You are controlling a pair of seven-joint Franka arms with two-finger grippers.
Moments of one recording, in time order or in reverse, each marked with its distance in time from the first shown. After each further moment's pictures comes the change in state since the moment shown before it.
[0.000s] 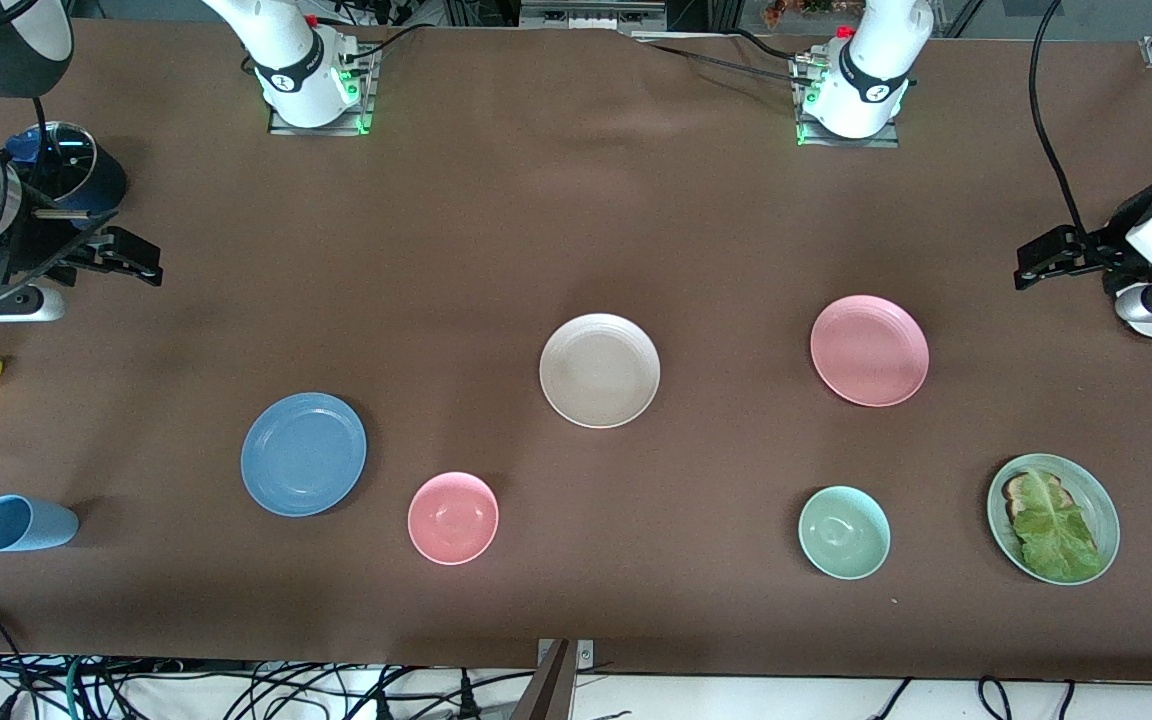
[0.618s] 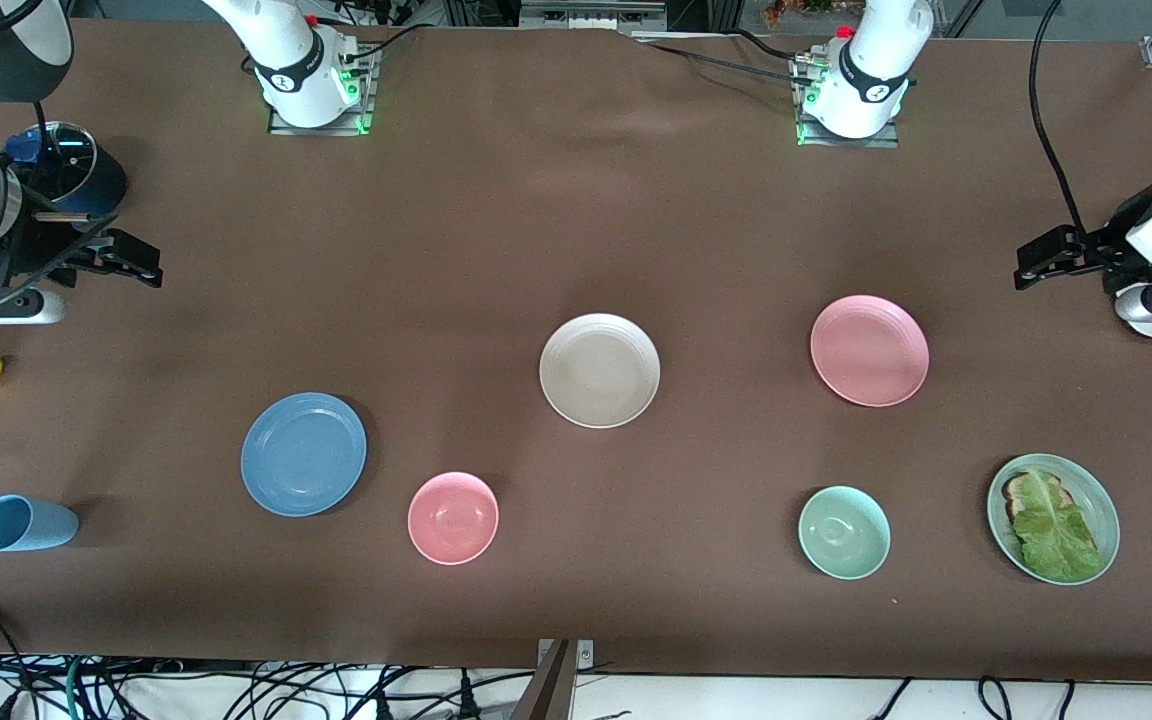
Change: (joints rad) left arm 0.000 0.000 0.000 0.000 0.000 0.000 0.000; right arm 0.000 0.005 -0.003 0.000 0.000 0.000 0.000
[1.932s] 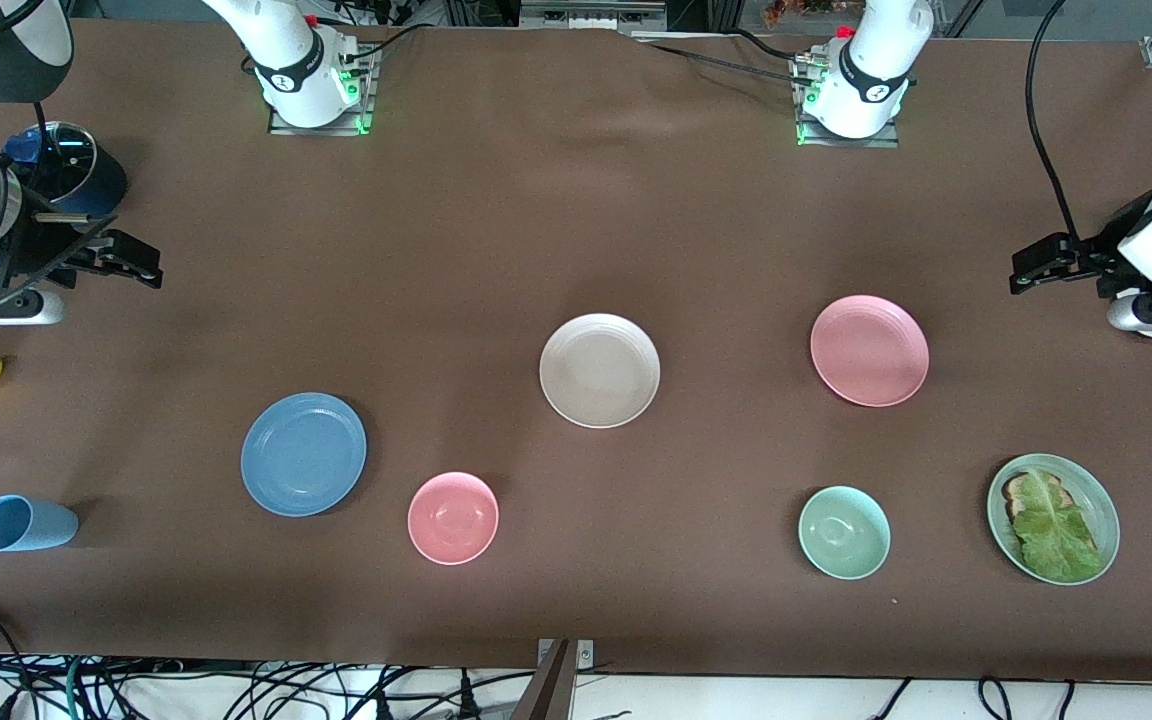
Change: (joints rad) left arm 0.000 0.038 0.000 -0.002 0.000 0.000 0.000; right arm 0.000 0.000 0.000 0.000 0.000 0.006 0.000
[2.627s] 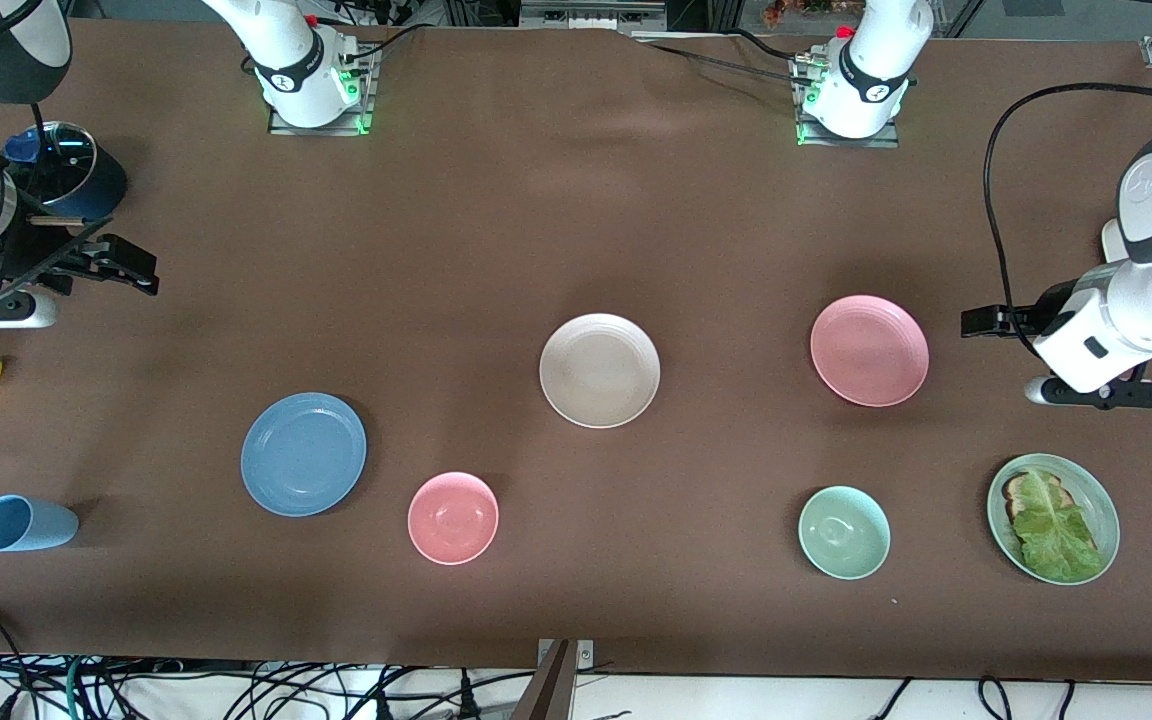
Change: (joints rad) left arm 0.004 0.186 0.002 -0.002 0.009 0.018 -0.001; right arm -0.001 0.001 -0.002 0.000 0.000 0.044 0.000
